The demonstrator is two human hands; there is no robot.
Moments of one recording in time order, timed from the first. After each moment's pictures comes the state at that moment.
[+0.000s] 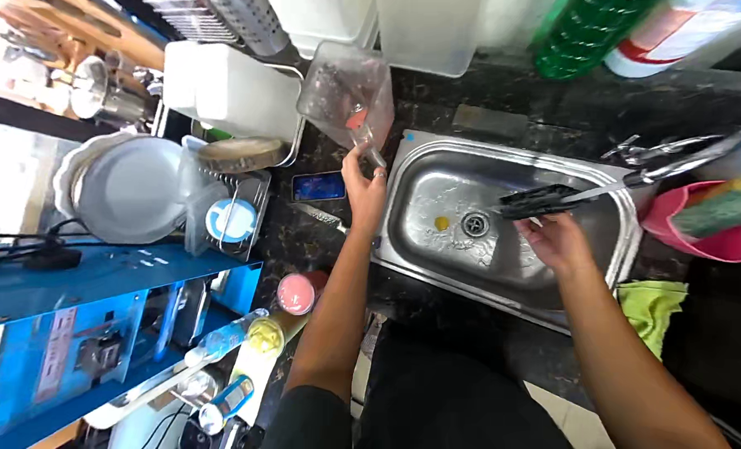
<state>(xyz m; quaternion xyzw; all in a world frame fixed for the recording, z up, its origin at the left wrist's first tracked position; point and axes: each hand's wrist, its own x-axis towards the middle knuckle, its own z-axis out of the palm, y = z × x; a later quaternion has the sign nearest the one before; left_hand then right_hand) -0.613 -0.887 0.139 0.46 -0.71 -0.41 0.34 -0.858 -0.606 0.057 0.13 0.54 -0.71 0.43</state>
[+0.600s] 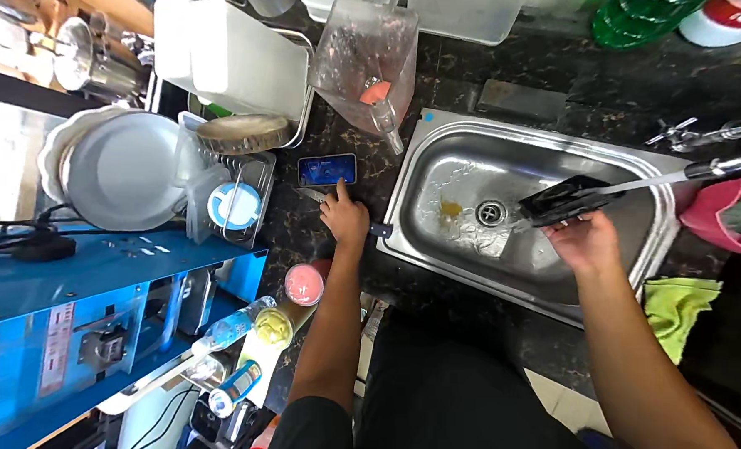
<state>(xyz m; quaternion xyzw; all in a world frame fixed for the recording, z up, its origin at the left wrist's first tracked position) -0.522 -0.873 0.089 0.68 -0.72 -0.13 -0.04 -0.846 -0.603 0.056 0.18 0.55 -0.70 0.41</state>
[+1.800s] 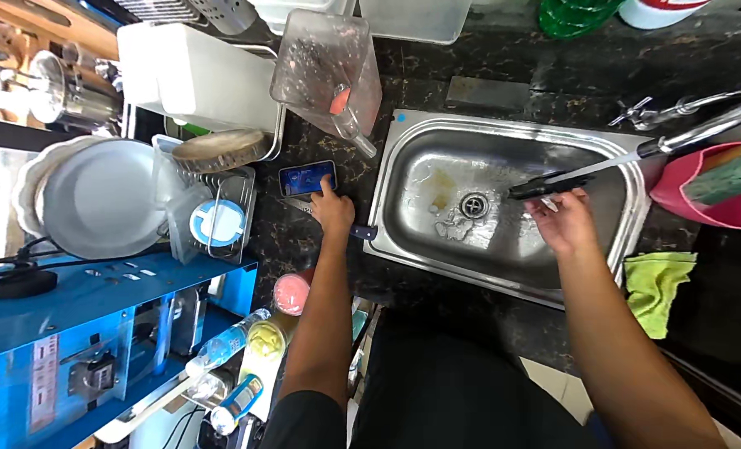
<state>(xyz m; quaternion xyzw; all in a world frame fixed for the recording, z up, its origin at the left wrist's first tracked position) -0.549 -0.895 0.087 0.70 -0.68 -0.21 -0.04 -0.857 -0.594 0.040 0.17 0.60 -0.70 0.36</state>
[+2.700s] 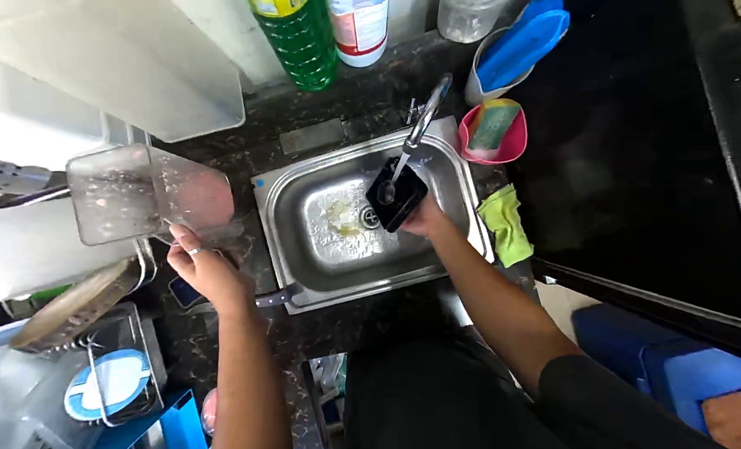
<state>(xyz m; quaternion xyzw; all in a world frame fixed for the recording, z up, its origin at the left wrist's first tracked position) -0.659 -0.859 0.190 0.52 -0.60 -0.47 0.39 -0.857 -0.582 0.033 0.26 0.34 -0.73 0.53</state>
